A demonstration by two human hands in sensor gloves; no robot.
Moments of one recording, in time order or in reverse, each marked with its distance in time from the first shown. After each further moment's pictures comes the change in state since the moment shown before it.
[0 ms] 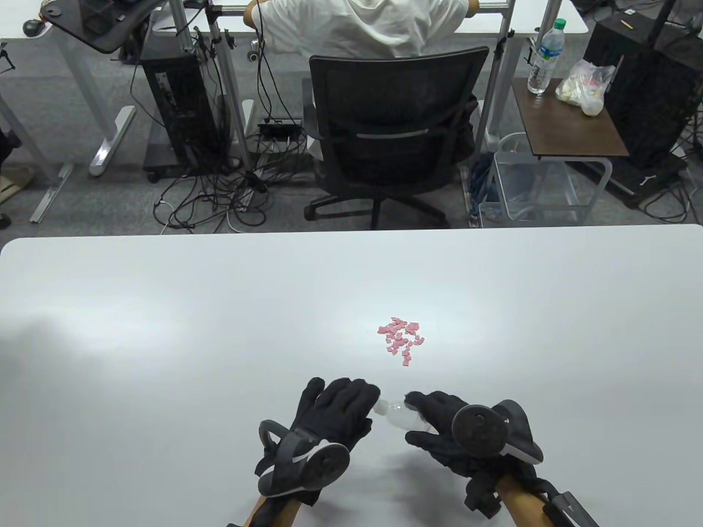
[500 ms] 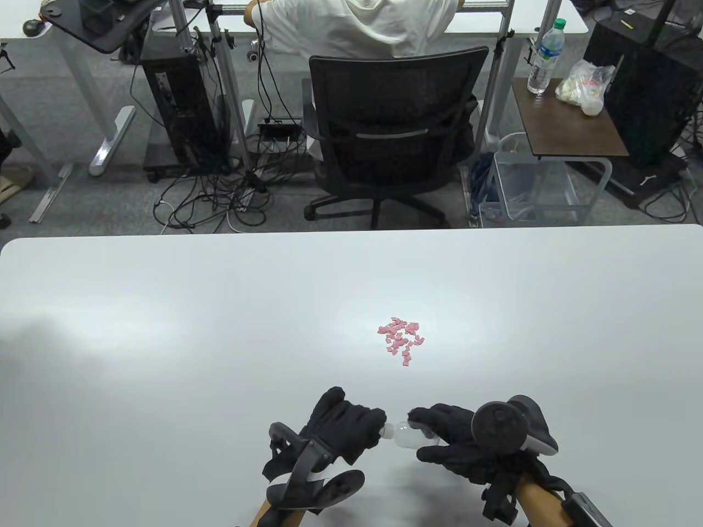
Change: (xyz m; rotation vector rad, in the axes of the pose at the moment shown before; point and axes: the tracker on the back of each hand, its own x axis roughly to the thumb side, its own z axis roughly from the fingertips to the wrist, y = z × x) left_hand 0.017 0.013 0.000 0.028 -0.132 -0.089; right_hand -0.015 -0.002 0.006 0.078 -0.112 -0.089
